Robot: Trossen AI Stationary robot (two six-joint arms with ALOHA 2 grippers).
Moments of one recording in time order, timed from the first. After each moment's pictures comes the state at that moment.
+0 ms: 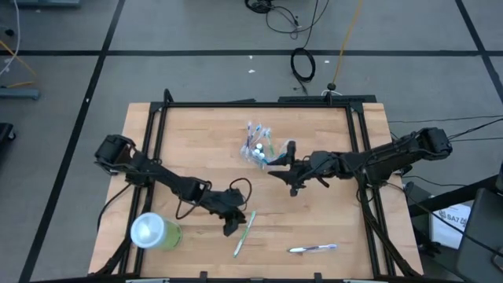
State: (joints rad) left arm -0.36 1.70 0.85 0.19 0.03 -0.77; right arm 0.12 1.30 0.66 0.43 0.20 -0.69
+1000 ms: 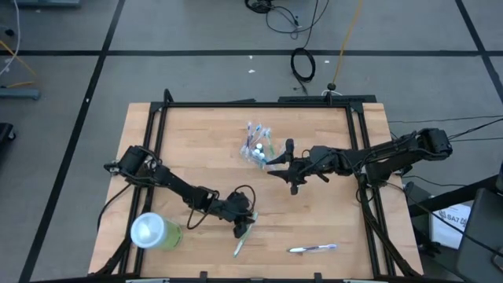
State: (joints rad) left arm -0.39 1.95 0.85 0.42 -0.12 -0.76; right arm 0.07 1.30 0.66 0.45 0.07 -0.63
